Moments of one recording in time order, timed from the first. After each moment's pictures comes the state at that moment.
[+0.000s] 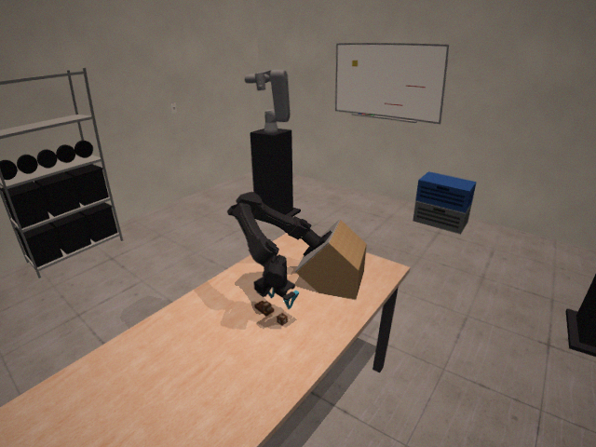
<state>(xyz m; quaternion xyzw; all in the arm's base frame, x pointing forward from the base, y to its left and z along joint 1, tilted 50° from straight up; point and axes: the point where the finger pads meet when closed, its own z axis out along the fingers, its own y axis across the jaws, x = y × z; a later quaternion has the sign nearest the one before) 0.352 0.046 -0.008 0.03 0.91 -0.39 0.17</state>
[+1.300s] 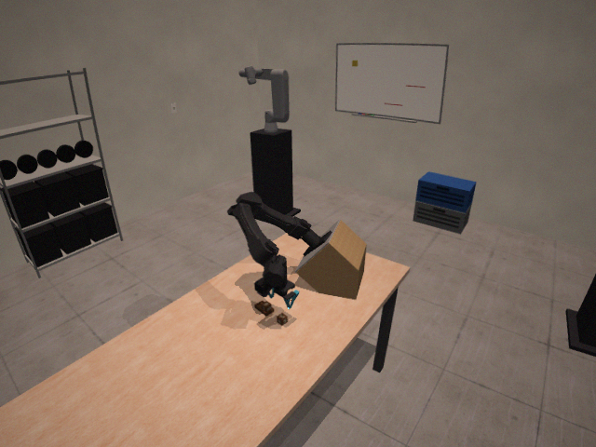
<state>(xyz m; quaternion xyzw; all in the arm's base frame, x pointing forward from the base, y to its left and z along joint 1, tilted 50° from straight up) 0.352 0.046 -0.008 0.01 0.91 -0.39 0.16</state>
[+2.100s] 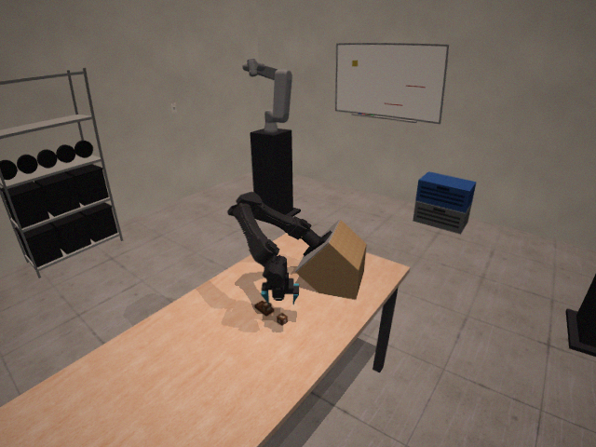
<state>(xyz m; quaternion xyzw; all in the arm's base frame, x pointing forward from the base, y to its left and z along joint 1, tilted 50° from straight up) 0.354 0.048 -0.010 -0.31 0.85 -0.42 0.02</state>
